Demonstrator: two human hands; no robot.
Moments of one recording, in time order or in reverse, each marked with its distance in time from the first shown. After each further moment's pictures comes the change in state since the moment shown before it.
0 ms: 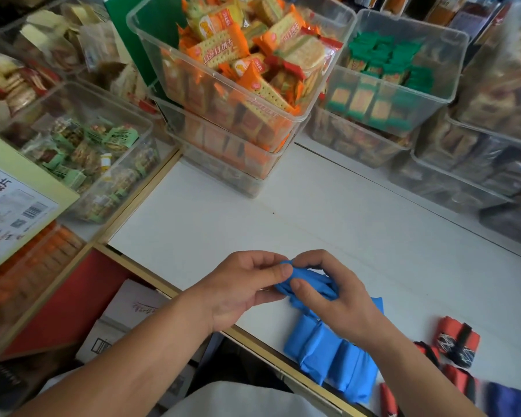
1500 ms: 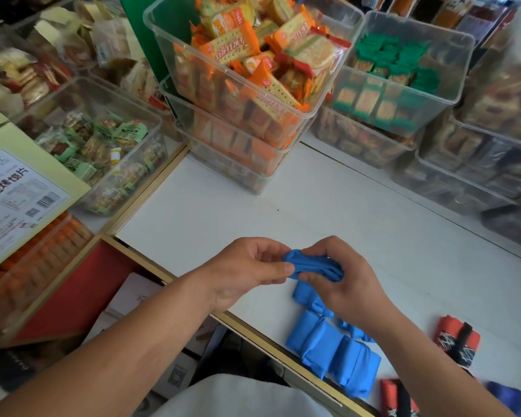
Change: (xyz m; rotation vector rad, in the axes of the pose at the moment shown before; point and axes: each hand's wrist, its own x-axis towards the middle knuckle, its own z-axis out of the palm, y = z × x) left_hand -0.001 0.005 -0.009 0.261 0.026 0.071; right_hand 0.011 0.007 -0.009 -0.283 0.080 -0.138
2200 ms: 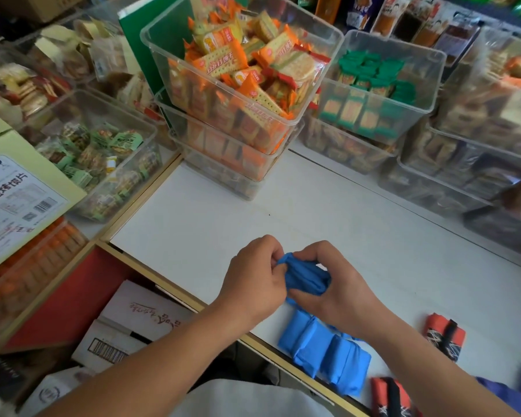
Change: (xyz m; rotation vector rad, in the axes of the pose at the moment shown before) left_hand -0.013 -0.014 0.047 0.729 0.425 0.403; right_hand -0.023 -0.014 -0.009 0.010 -0.065 -0.040
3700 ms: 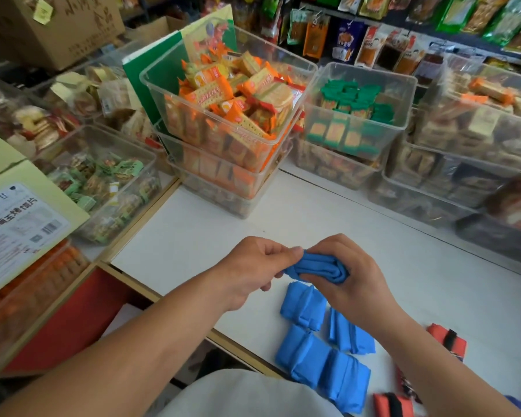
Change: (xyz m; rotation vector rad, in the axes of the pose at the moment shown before) left_hand 0.019 0.049 -0.017 -0.447 -0.292 -0.356; right_hand -0.005 0.011 -0.040 -0.170 0.247 -0.337
